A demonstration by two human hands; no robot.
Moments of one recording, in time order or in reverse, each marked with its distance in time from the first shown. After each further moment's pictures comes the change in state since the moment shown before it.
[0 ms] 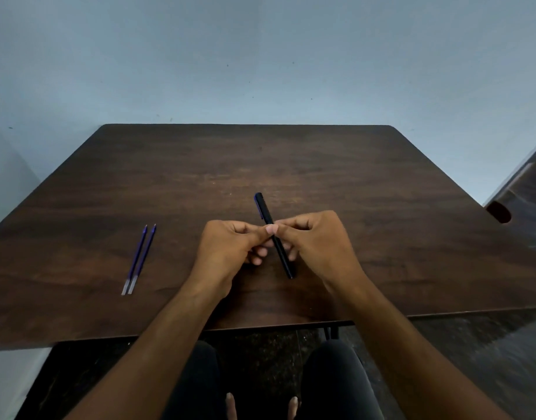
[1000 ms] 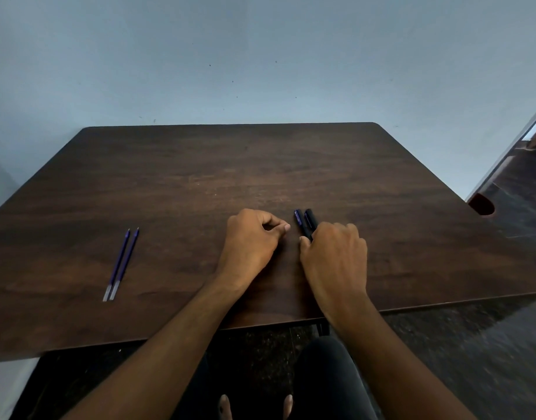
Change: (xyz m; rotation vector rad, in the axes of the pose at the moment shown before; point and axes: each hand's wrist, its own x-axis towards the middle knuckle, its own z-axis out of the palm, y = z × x) left_hand 0.017 -0.001 0.054 0.513 0.071 0.306; right_hand -0.018 0.019 -0.013 -0.948 0.372 0.016
